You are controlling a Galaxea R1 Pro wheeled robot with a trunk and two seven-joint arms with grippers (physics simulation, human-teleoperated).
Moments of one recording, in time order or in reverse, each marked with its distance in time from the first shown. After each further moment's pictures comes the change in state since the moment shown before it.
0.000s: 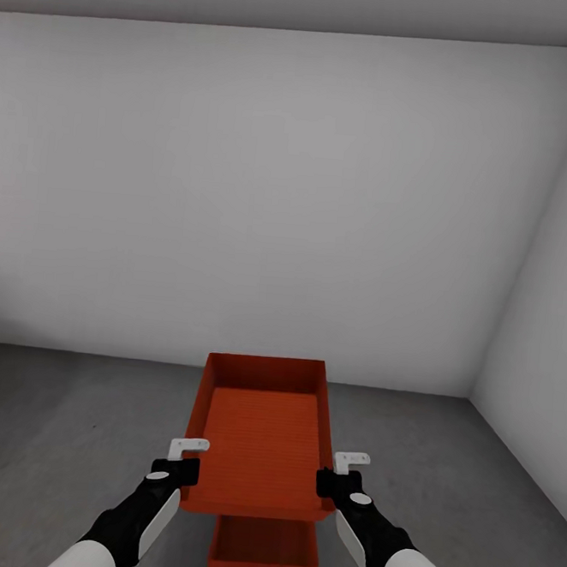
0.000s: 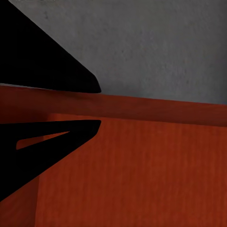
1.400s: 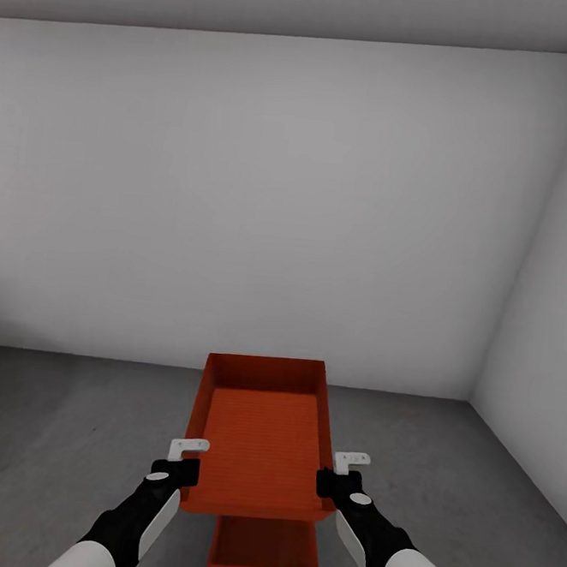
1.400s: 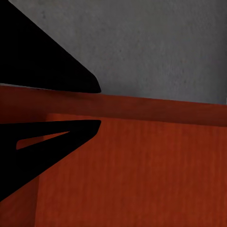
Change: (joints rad) left arm 0.000 -0.001 0.001 0.006 0.001 -0.007 -0.001; right arm 0.000 -0.001 0.002 0.001 0.000 -0.001 0.000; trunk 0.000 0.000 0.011
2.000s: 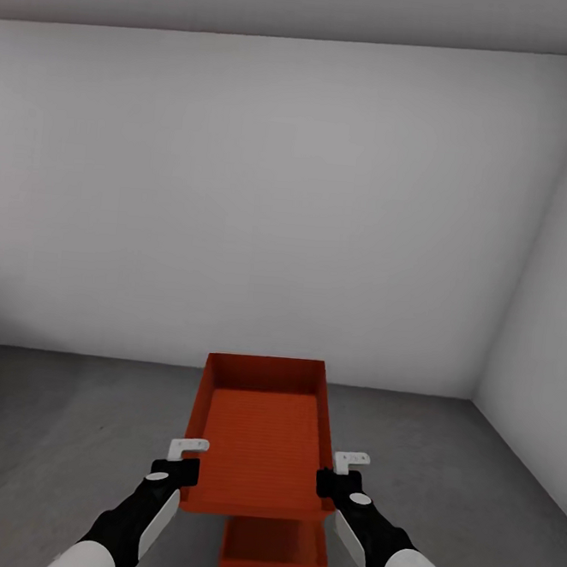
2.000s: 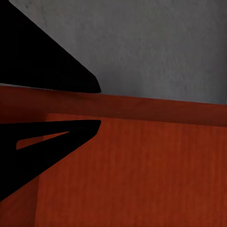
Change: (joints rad) left arm 0.000 0.001 -0.001 -0.001 0.001 -0.001 -0.001; right arm 0.000 0.001 0.000 0.000 0.000 -0.002 -0.002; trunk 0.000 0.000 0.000
